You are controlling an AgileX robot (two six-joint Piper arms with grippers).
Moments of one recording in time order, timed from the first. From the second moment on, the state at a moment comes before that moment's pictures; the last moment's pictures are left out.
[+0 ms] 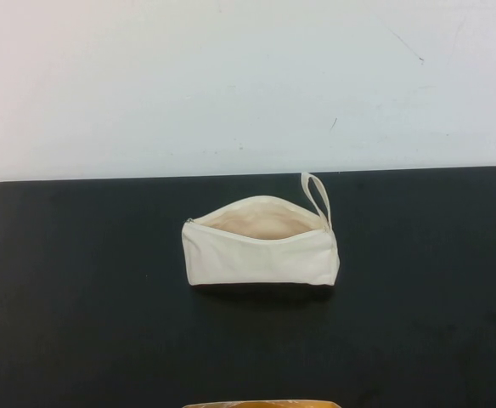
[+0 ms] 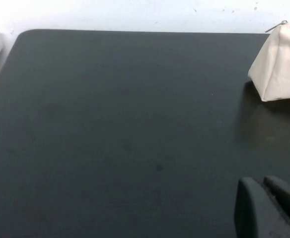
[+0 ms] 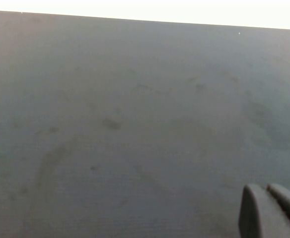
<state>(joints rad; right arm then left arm) -0.07 -0.01 0.03 -0.06 0.41 -0.05 -0.07 -0.01 0.02 -0.15 0.36 0.03</state>
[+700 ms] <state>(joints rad) -0.07 -0.01 0.03 -0.06 0.41 -0.05 -0.07 -0.01 0.02 -0.16 0.37 0.05</state>
